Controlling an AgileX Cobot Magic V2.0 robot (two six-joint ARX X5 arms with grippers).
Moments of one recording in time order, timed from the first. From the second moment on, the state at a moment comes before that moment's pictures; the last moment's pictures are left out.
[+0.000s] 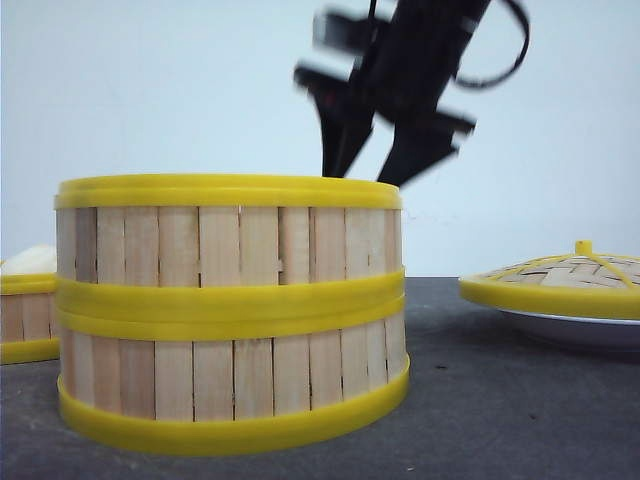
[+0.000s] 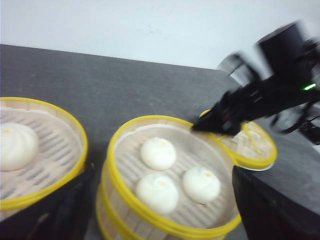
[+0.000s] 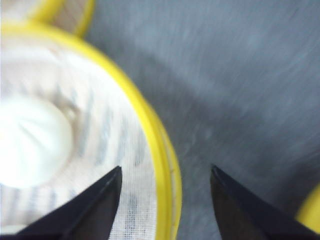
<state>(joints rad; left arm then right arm) -0.42 0.25 0.76 -0.72 0.12 -0.29 0.64 1.58 1.31 -0.54 -0.05 0.15</state>
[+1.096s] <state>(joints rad) -0.03 1.08 0.87 -0.46 -0.25 -0.33 0.77 0.96 1.31 -0.72 0.06 0.13</state>
